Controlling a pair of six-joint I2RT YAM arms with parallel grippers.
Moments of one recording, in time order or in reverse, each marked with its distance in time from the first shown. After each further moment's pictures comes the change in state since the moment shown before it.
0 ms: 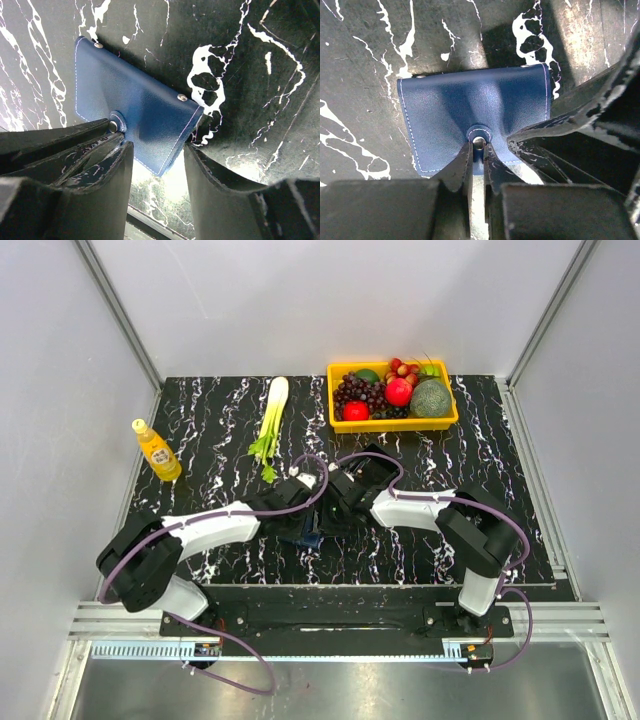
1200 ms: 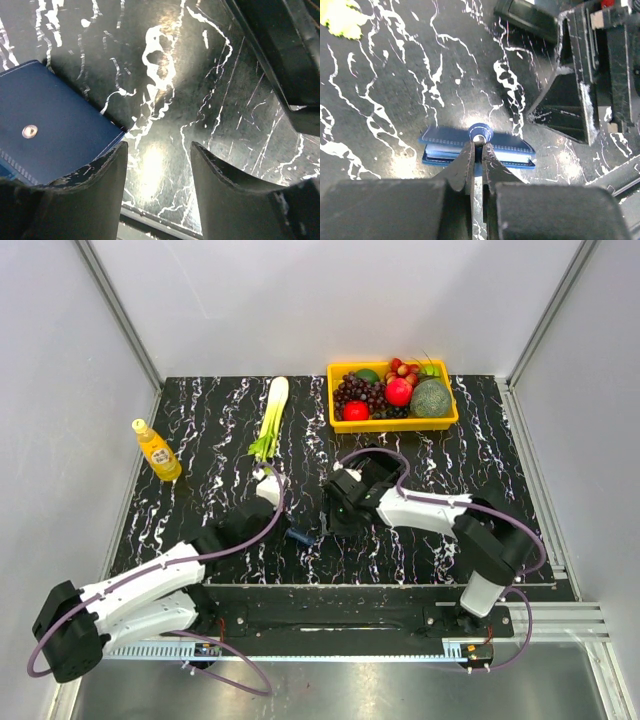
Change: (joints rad) left arm -0.049 -0.547 -0.253 0.119 -0.121 0.012; right arm 0.003 -0.063 0.021 -0.180 0.108 -0.075
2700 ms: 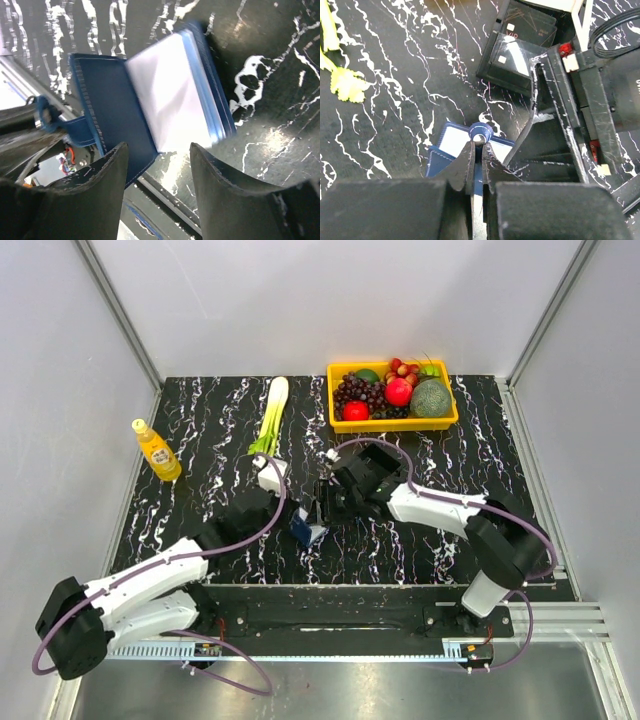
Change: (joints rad) left arm 0.027 0.033 0.027 0.204 0.003 0.071; right arm -0.067 -0.058 -0.015 0.174 -0.284 -0.094
